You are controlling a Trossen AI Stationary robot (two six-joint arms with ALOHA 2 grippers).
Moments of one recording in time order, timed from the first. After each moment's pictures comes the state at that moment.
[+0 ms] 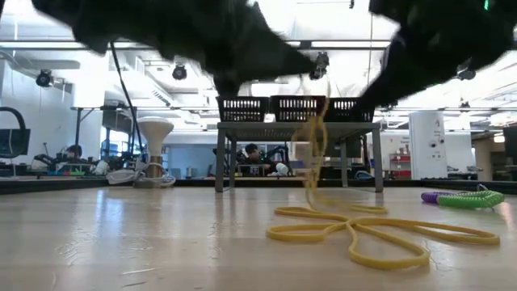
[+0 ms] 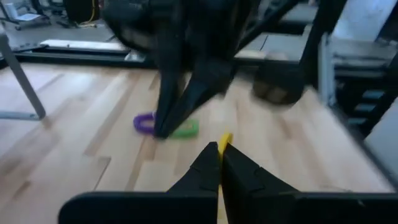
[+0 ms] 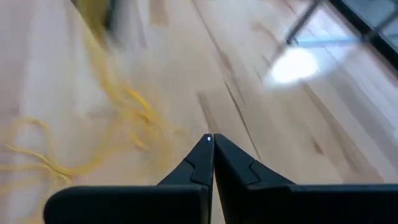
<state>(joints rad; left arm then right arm) -0.38 1.87 0.91 0.64 -0.38 -0.17 0.56 1.57 0.82 -0.18 0.73 0.54</state>
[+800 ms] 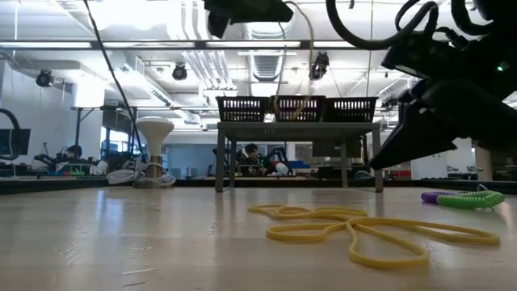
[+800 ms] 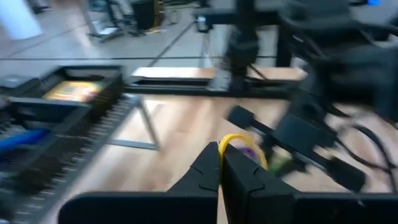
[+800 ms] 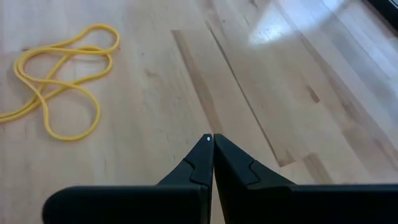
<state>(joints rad) -0.26 1.60 1.08 0.16 -0.52 -0.06 0.56 1.66 0.73 -0.16 0.77 0.66</state>
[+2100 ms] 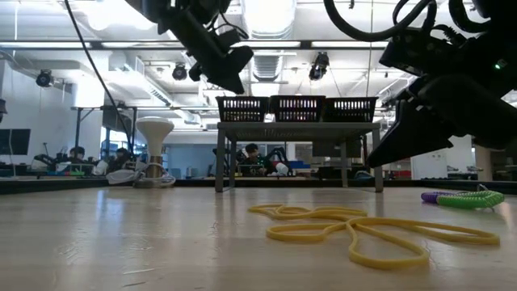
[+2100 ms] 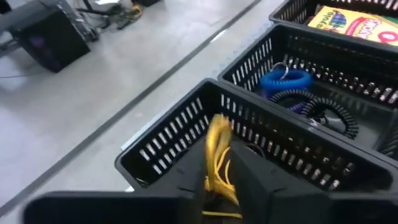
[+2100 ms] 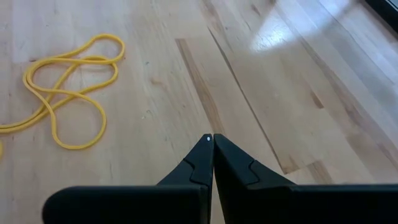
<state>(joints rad) 0.38 1.55 1.21 -0.25 -0.38 -0.03 0.56 1.66 0.73 -0.13 0.77 0.65</state>
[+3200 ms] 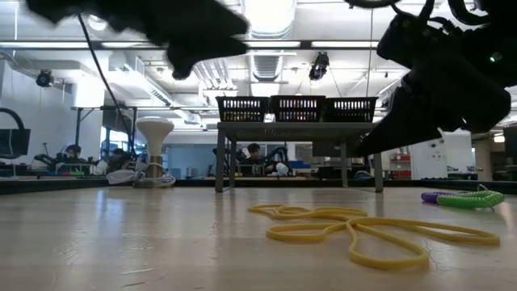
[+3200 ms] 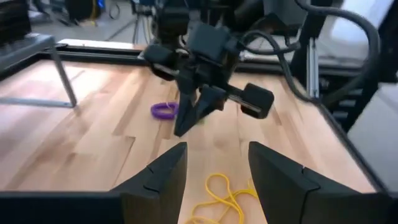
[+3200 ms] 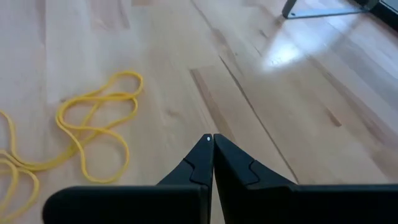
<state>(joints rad) -0.42 1.55 0.70 0.53 -0.41 -0.20 0.56 1.66 0.70 0.04 0.79 0.62</state>
